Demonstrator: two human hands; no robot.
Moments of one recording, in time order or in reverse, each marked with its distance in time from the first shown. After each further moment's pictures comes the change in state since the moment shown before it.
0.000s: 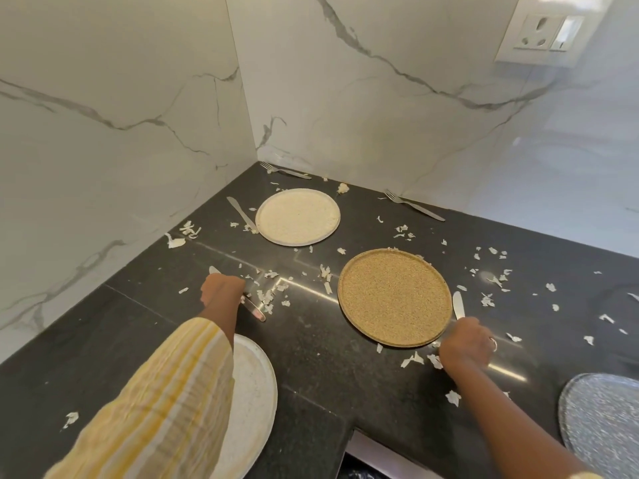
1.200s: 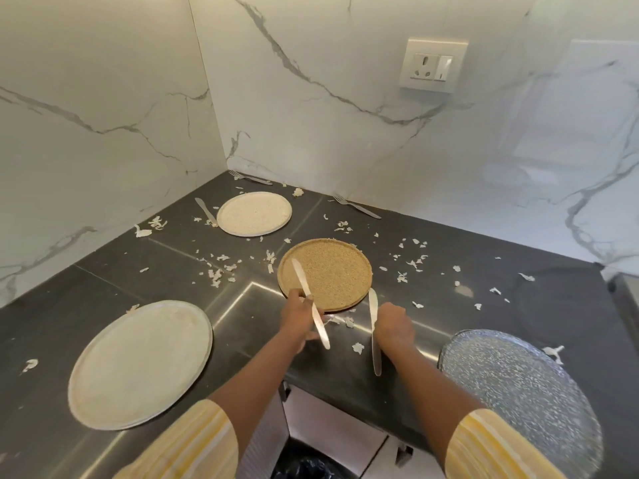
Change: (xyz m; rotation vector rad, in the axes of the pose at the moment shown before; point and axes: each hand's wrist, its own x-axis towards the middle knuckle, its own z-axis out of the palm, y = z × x) left_hand -0.261 -0.029 0.127 -0.599 -0.566 0.298; right_hand -0.011 0.068 -0.047 -0.029 -0.274 -0.363
